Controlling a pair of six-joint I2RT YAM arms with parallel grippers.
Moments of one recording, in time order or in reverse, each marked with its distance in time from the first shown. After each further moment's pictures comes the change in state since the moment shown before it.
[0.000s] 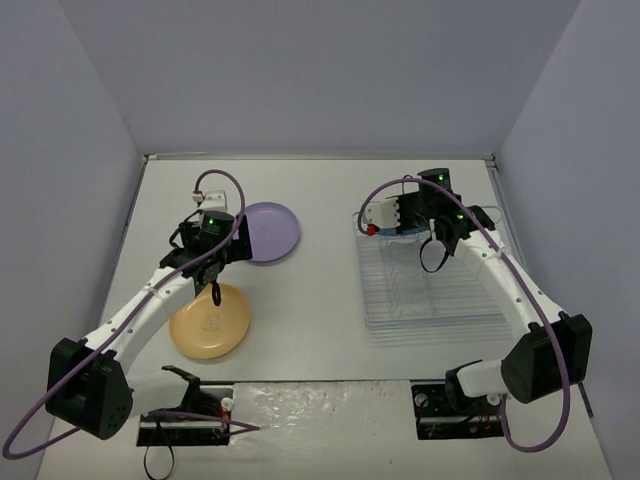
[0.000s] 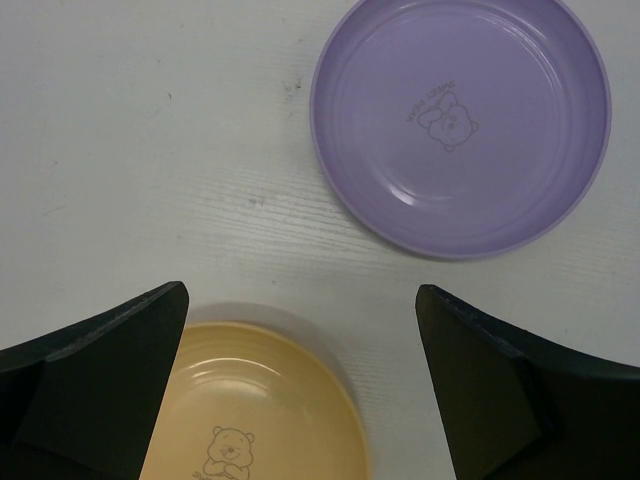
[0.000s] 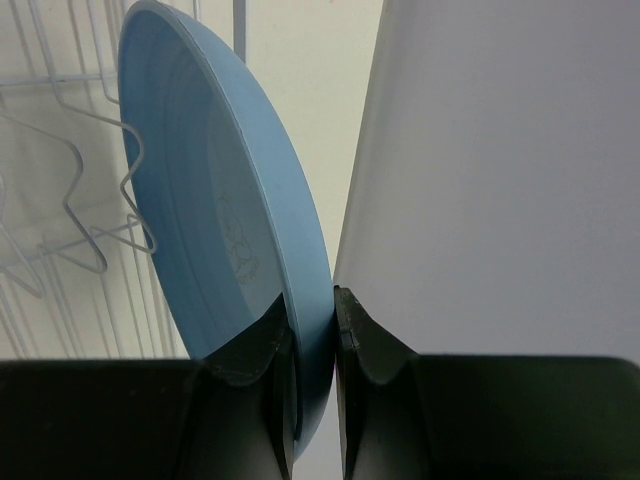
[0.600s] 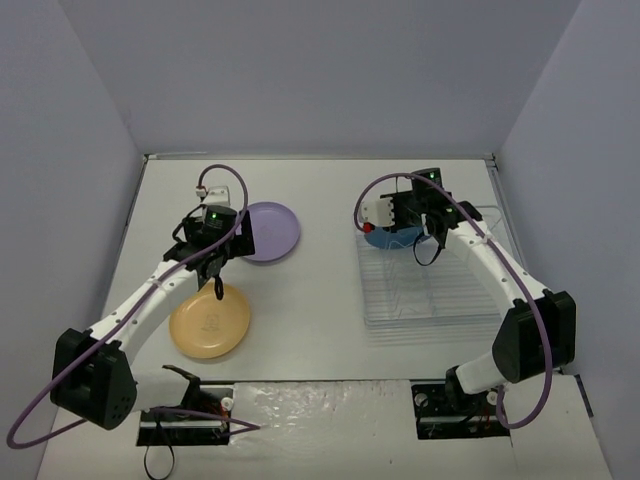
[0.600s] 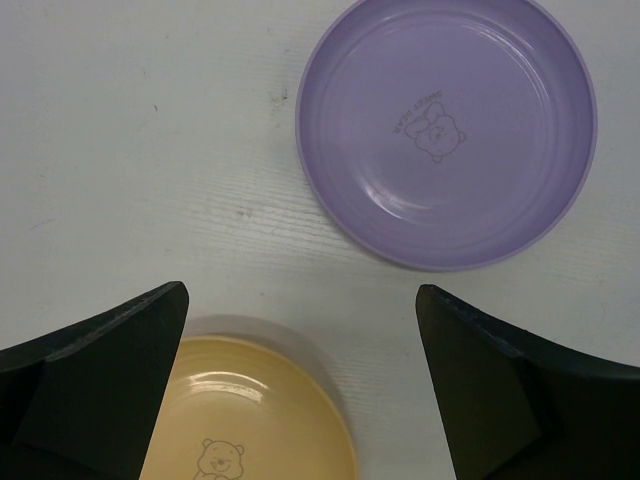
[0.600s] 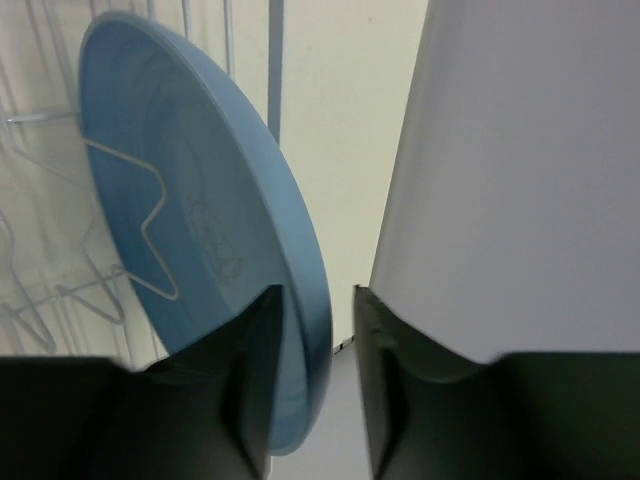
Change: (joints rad) left arm 0.000 0.049 0.038 0.007 0.012 0.001; right arm -0.015 0.108 -0.009 0.045 -0.052 0.019
